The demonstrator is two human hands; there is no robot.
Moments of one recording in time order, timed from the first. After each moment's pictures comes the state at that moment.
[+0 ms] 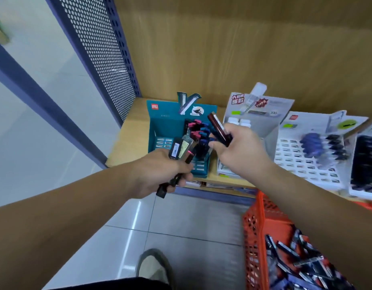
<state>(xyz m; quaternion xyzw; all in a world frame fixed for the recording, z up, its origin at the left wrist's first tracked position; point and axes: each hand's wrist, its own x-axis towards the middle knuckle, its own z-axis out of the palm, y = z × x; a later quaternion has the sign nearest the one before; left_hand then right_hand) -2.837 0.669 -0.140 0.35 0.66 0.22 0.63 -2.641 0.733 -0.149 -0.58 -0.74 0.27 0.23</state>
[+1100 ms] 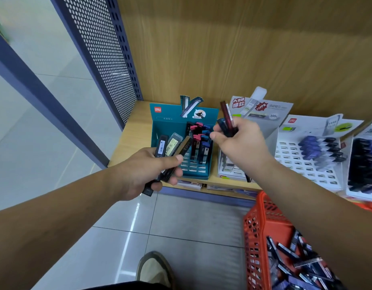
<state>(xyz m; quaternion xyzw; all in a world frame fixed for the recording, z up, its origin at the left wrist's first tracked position) -2.864 0.658 -0.131 0.35 0.64 0.28 0.63 -2.652 0.736 -0.132 -0.58 -0.64 0.38 0.32</state>
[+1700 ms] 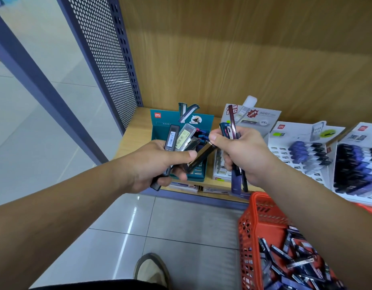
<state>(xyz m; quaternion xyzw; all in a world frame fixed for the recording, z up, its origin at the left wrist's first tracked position) -2.846 0.654 -0.092 0.40 0.58 0.29 0.65 -2.640 0.716 -0.107 -0.55 -0.52 0.56 0.34</state>
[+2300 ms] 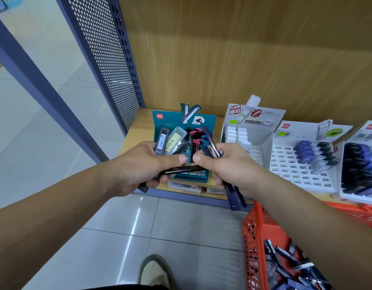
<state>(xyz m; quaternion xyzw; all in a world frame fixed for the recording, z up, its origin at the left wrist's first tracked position) -2.864 0.647 -0.088 0.43 0.64 0.24 0.59 -2.657 0.696 -0.117 -0.54 -0.56 0.59 0.21</state>
